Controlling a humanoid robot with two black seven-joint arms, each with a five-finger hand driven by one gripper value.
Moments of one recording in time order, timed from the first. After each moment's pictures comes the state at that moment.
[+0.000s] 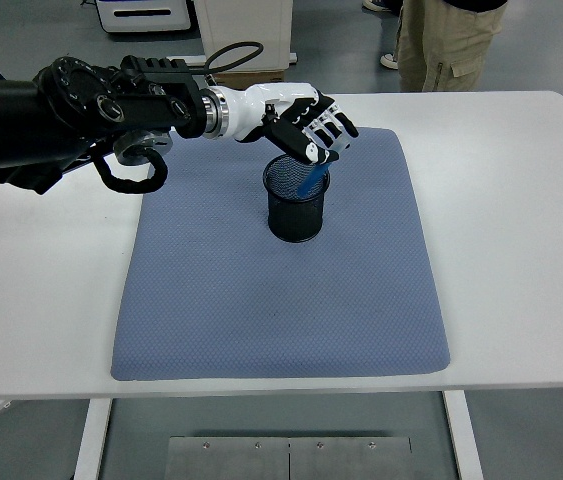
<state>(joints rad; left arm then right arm) -1.76 0.06 0.86 -0.92 -0.29 -0.19 -0.36 0.03 0.00 0.27 0.21 -0.04 0.05 0.25</state>
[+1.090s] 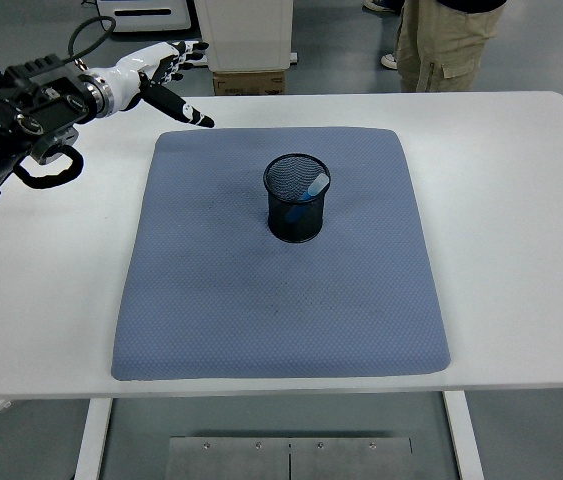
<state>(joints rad) -1.42 0.18 0.74 -0.43 -0.23 -0.15 -0.33 0.03 0.00 0.27 0.21 -0.04 0.05 0.25</state>
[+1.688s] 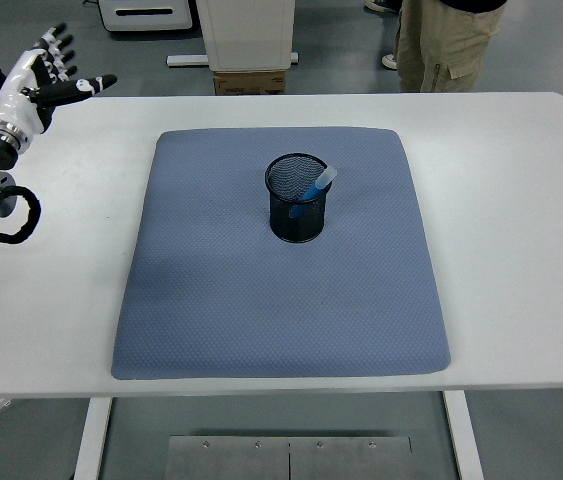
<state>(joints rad) -1.07 0.30 -0.05 -0.23 -0.23 -0.19 -0.47 0.03 0.00 0.27 0.21 -0.04 0.05 0.25</state>
